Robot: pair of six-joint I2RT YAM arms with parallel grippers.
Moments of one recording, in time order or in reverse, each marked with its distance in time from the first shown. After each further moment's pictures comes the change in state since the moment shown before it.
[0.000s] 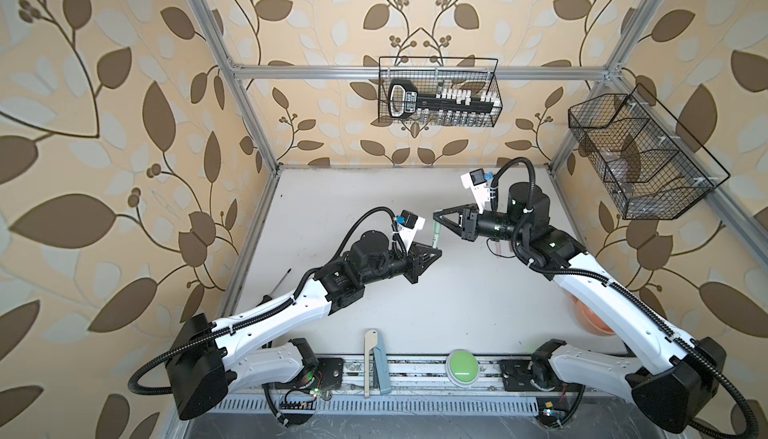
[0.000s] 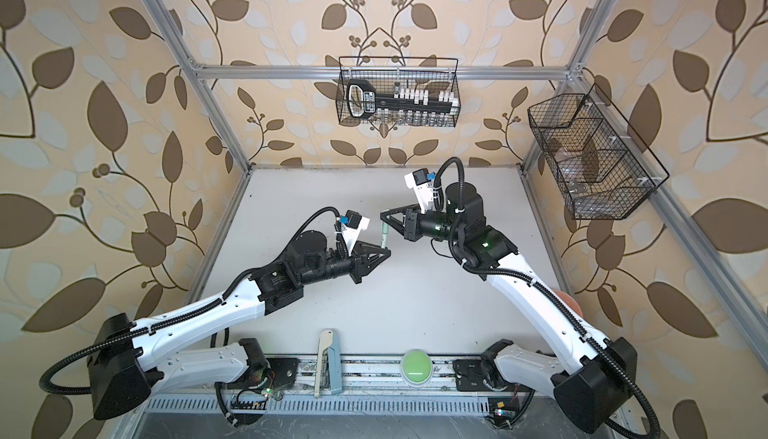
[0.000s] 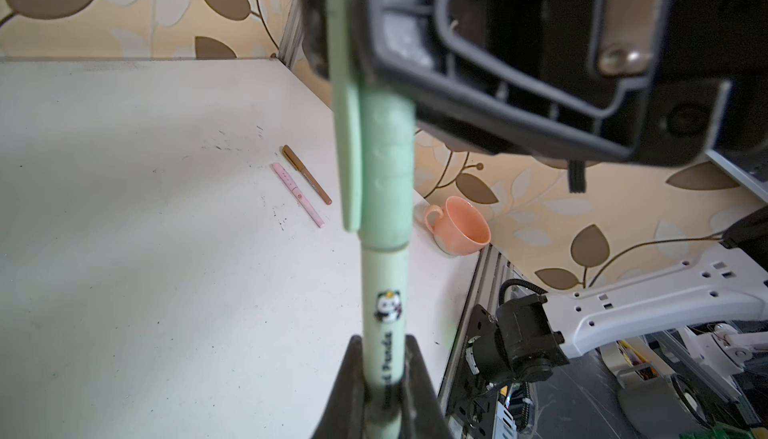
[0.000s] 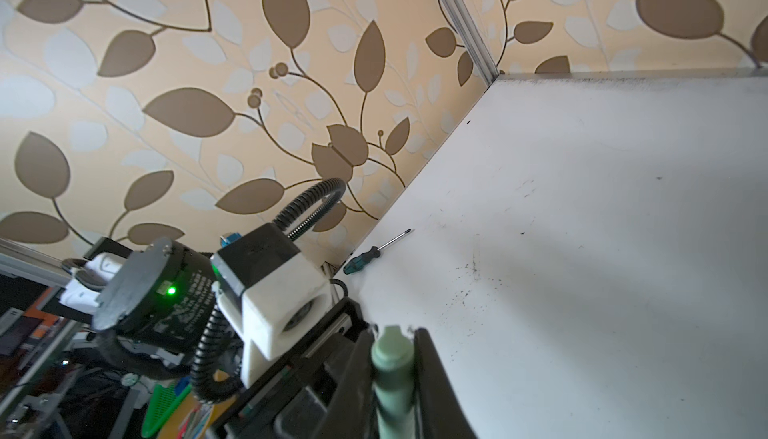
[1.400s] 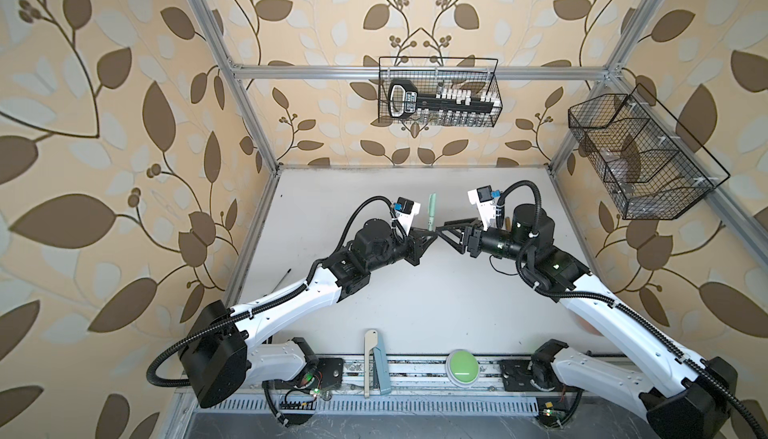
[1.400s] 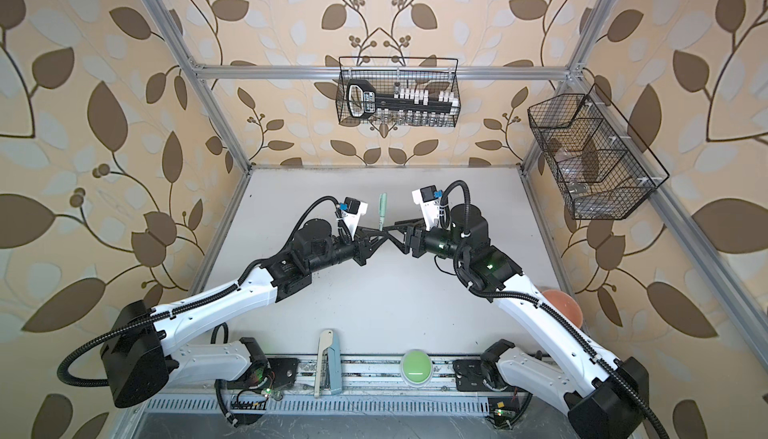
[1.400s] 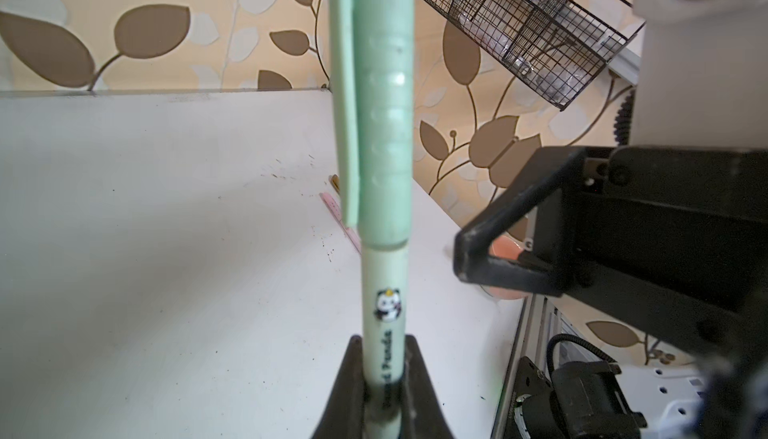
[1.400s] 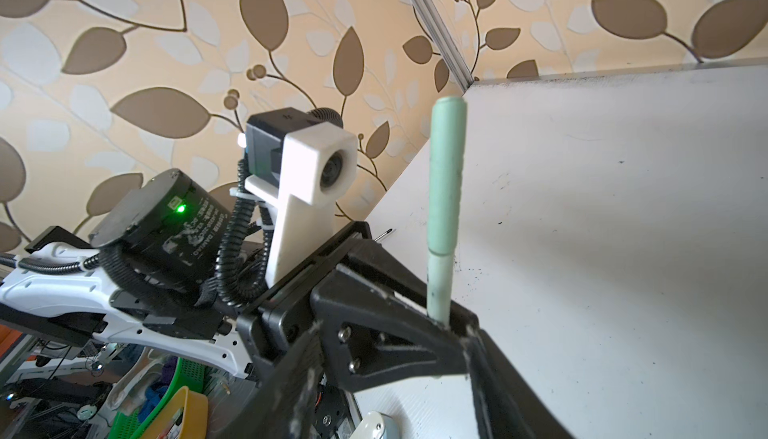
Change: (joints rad) left arm 0.083 0.110 0.034 0.098 -0.037 -0.009; right arm 0.029 -0.118 -0.172 0.069 0.120 0.010
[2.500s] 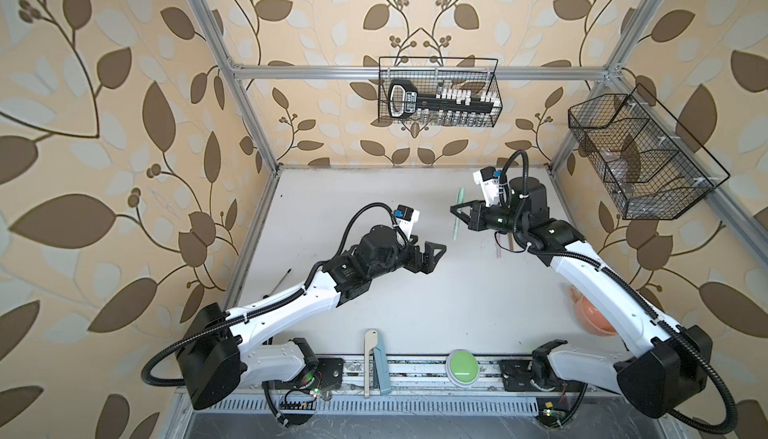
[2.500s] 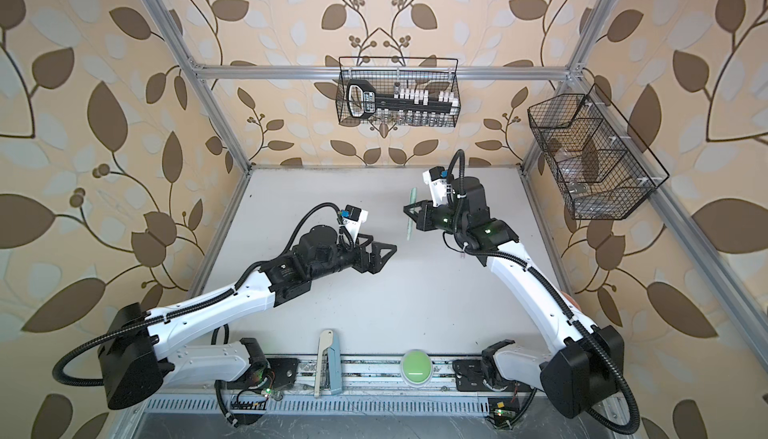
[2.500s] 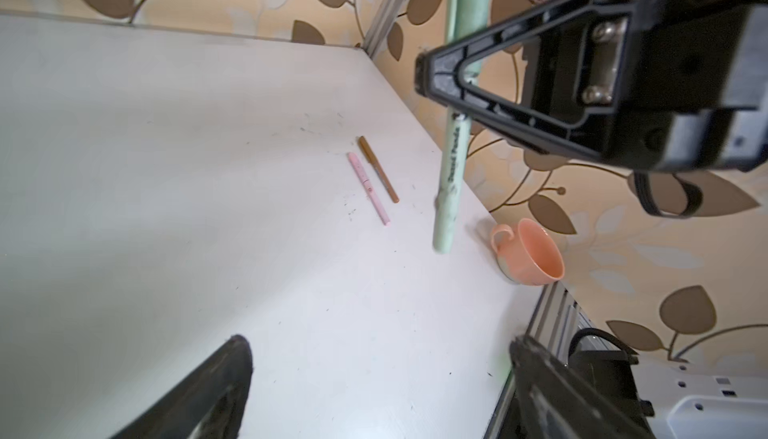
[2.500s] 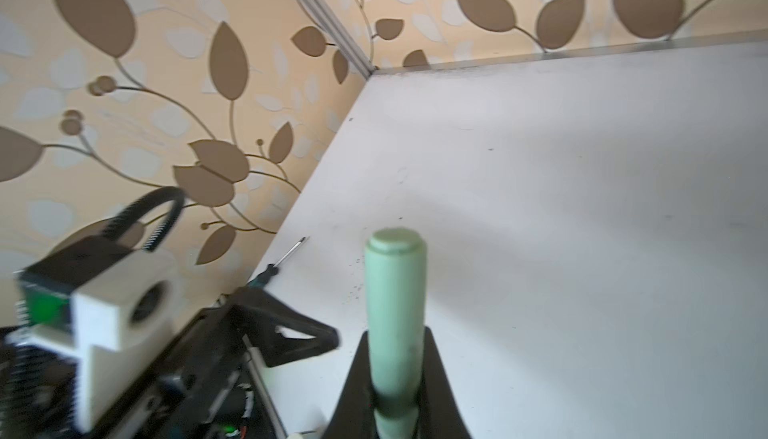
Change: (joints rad) left arm -0.046 -0.073 0.009 -0.240 -0.200 -0.048; right arm -0.210 0.226 0.216 -0.286 0.072 -0.165
